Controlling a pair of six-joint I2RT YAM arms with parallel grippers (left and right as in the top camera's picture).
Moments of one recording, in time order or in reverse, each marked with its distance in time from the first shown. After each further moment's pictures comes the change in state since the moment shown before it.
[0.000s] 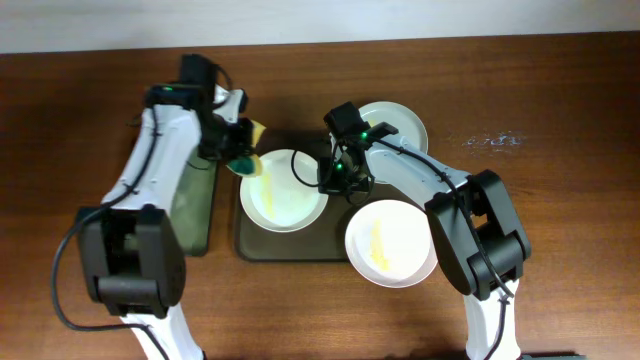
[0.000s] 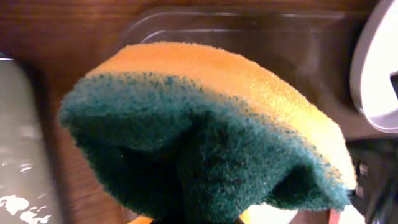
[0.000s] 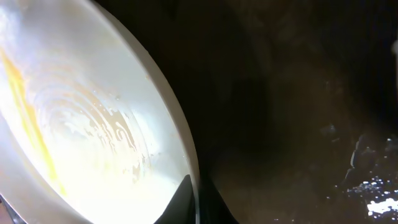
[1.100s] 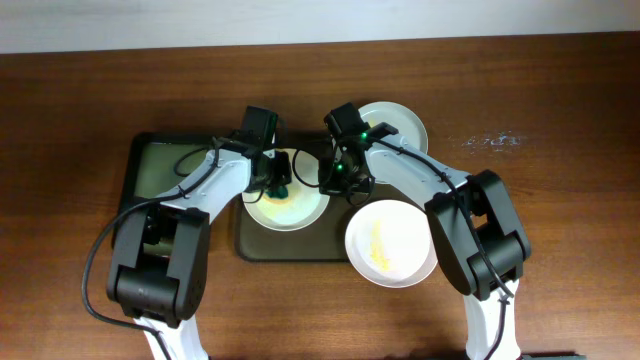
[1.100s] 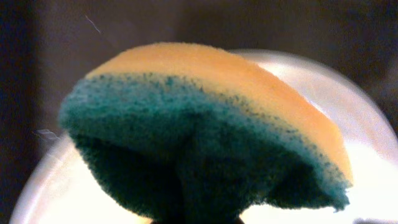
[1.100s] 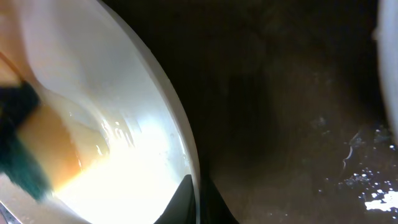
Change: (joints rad) left arm -0.174 -0.017 -0.375 0.477 -0.219 -0.299; right arm 0.004 0.000 -0.002 -0.010 0.013 0.013
